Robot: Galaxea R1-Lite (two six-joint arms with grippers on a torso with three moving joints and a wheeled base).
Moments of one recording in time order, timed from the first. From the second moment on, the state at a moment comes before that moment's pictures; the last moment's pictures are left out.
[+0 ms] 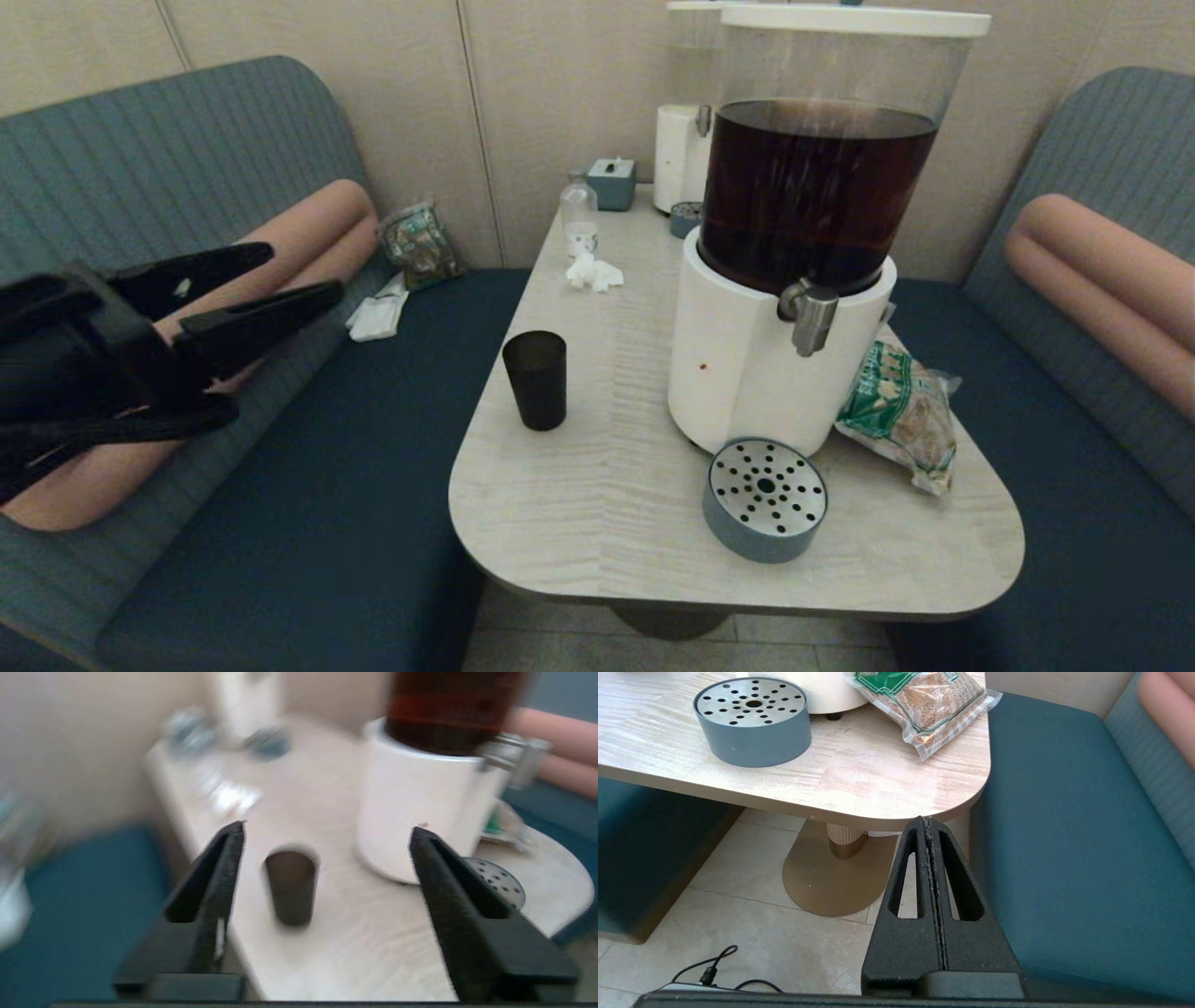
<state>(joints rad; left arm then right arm) -0.06 1.21 -0.59 -0.83 -0.55 0.00 0.00 0.00 0.00 0.01 0.04 -0.08</state>
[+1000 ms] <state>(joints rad) 0.21 2.05 -0.68 -1.52 -1.17 -0.03 0.00 0.00 0.00 0.01 0.04 -0.08</state>
